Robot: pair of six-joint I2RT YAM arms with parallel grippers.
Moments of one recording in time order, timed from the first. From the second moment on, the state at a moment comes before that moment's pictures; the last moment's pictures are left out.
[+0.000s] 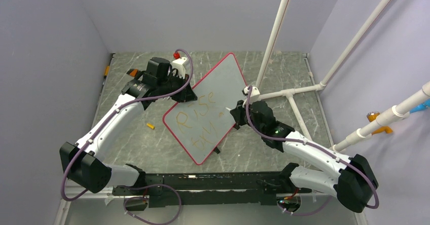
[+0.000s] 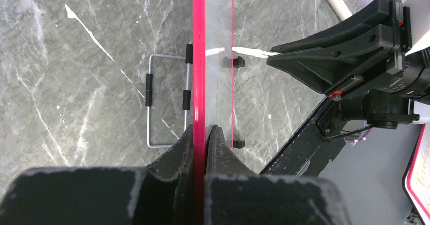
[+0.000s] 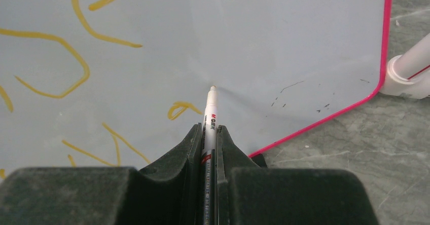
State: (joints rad) left arm -0.46 1.32 1.28 -0.62 0.43 -0.20; right arm 0.74 1.04 0.59 0.07 0.16 0.32
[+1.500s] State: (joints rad) left arm -0.46 1.32 1.28 -0.62 0.43 -0.20; right arm 0.71 1.05 0.57 0.13 0.00 0.29
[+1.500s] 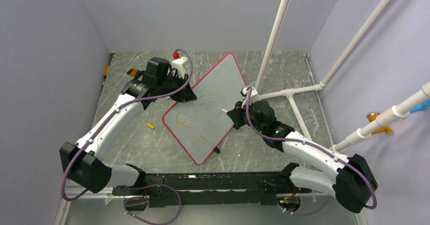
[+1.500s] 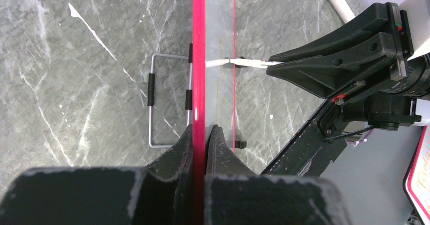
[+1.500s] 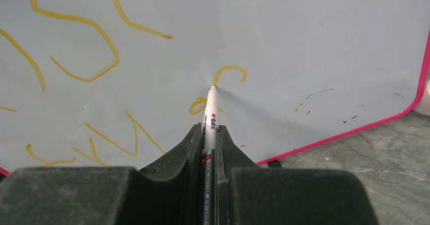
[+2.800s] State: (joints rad) left arm -0.46 1.32 1.28 -0.60 0.39 -0.22; right arm 0.71 1.16 0.68 0.05 0.13 0.28
